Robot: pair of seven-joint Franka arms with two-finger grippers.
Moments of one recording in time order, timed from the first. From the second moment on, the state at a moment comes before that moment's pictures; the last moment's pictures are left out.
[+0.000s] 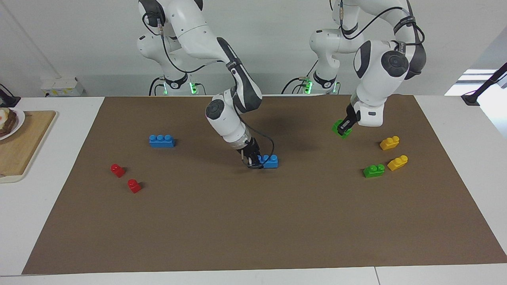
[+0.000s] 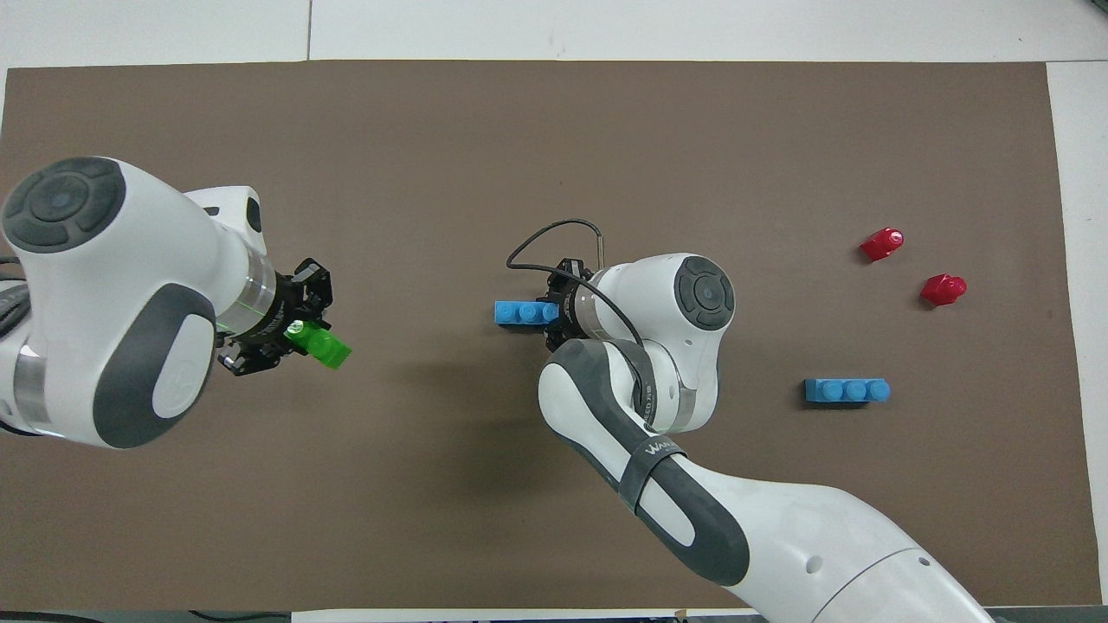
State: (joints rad) left arm -0.22 -0.01 -0.10 -1.95 -0.05 1.84 -1.21; right arm 0.60 0.44 -0.02 -1.92 0.69 2.58 1.64
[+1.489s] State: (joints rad) left arm -0.50 0.33 -0.11 -1.72 -0.04 2.04 -2.24; right arm 0.60 0.44 -0.02 -1.92 0.69 2.58 1.64
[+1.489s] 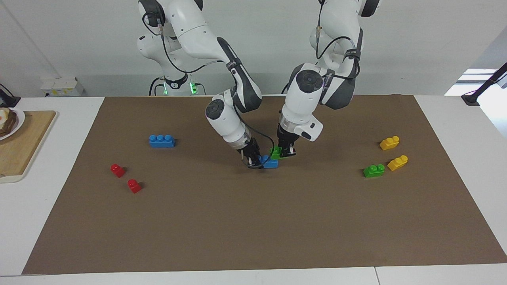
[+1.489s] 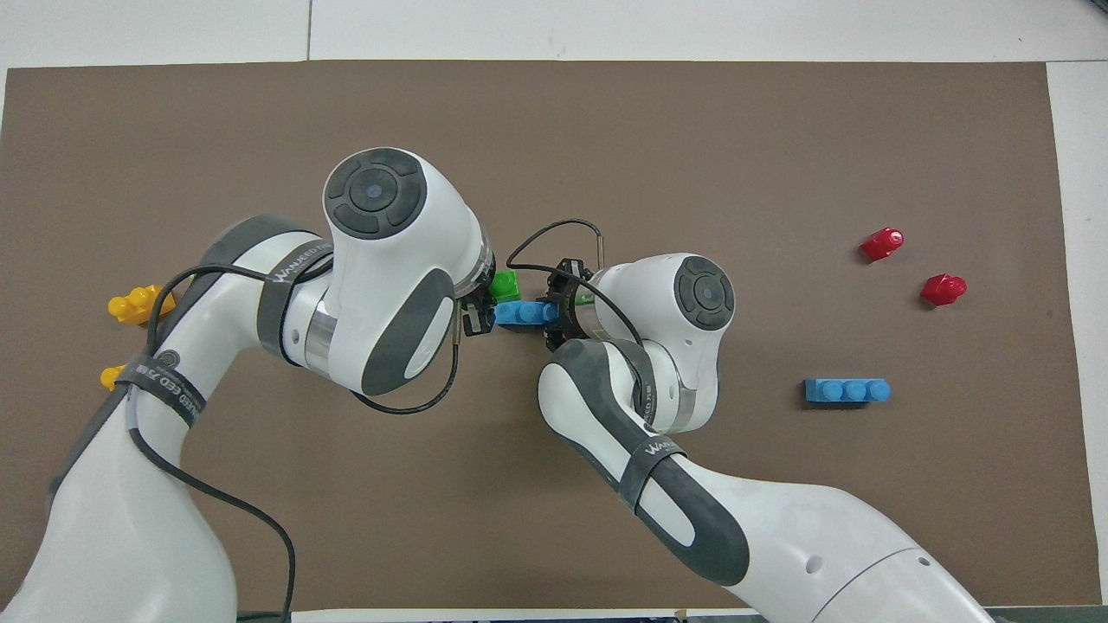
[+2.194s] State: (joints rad) left arm -0.51 0.35 -0.10 -1.73 -0.02 2.07 -2.25; right arm 0.60 0.44 -0.02 -1.92 0.69 2.58 1.64
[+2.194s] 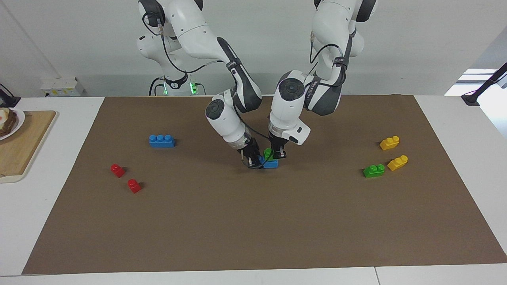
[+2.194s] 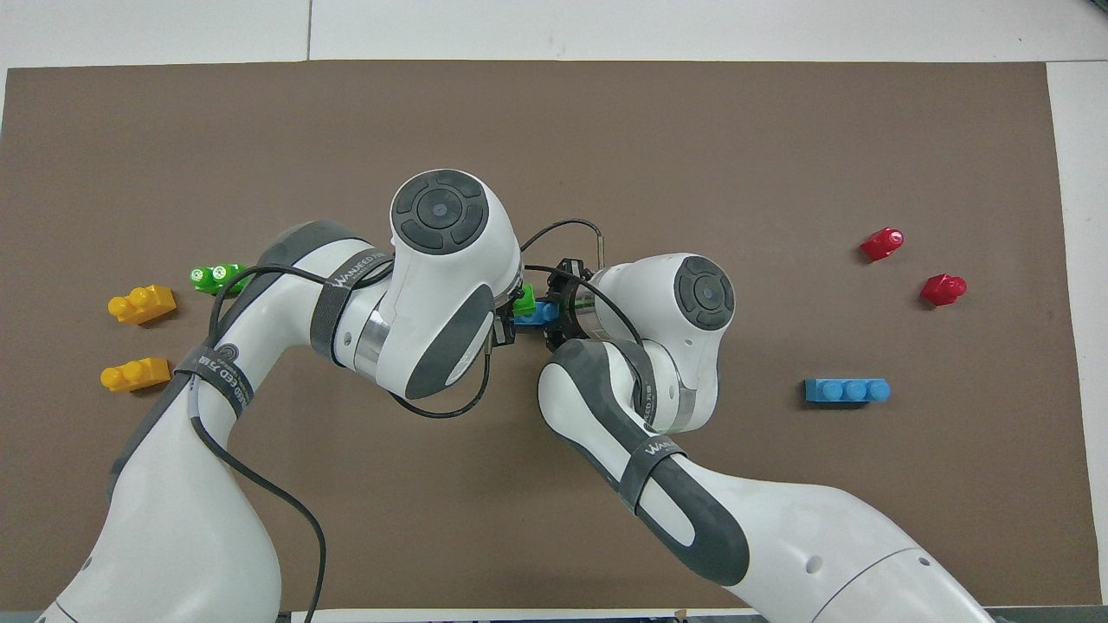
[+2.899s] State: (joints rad) left arm -0.52 0.35 -0.11 -1.75 -0.02 2.10 -2.25; right arm 0.60 0.44 -0.02 -1.92 0.69 2.58 1.64
